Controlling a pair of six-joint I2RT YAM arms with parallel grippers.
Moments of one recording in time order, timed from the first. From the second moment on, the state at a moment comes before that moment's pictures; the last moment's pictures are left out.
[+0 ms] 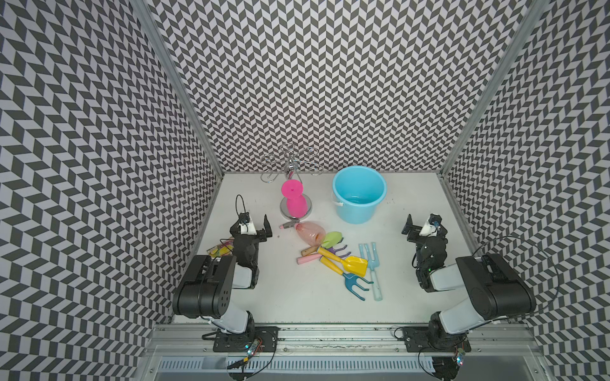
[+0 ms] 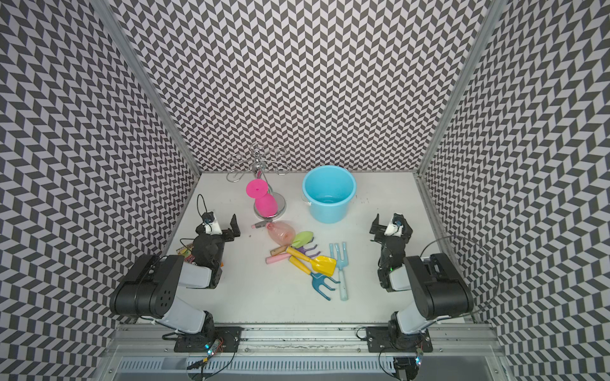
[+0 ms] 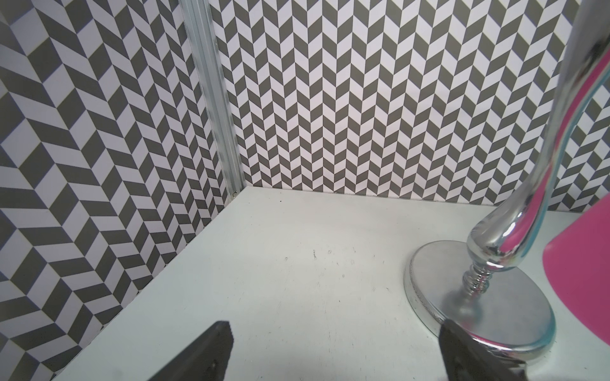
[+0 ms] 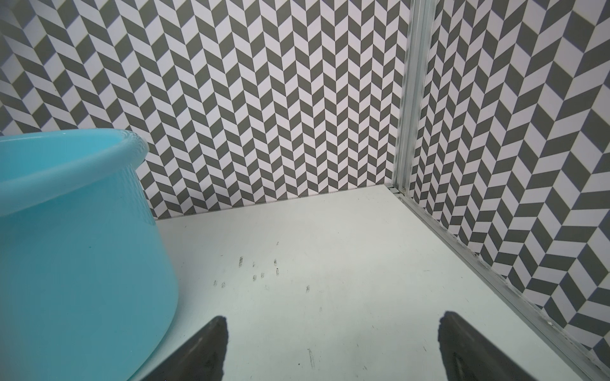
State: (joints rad) left arm -0.03 1.56 0.26 1.23 -0.16 -0.02; right arm 0.10 1.56 0.22 1.29 0.34 0.06
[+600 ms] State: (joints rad) left arm 0.03 1.27 0.57 0.55 -0.18 -0.01; right arm 0.10 1.18 0.62 0.56 0.35 0.47
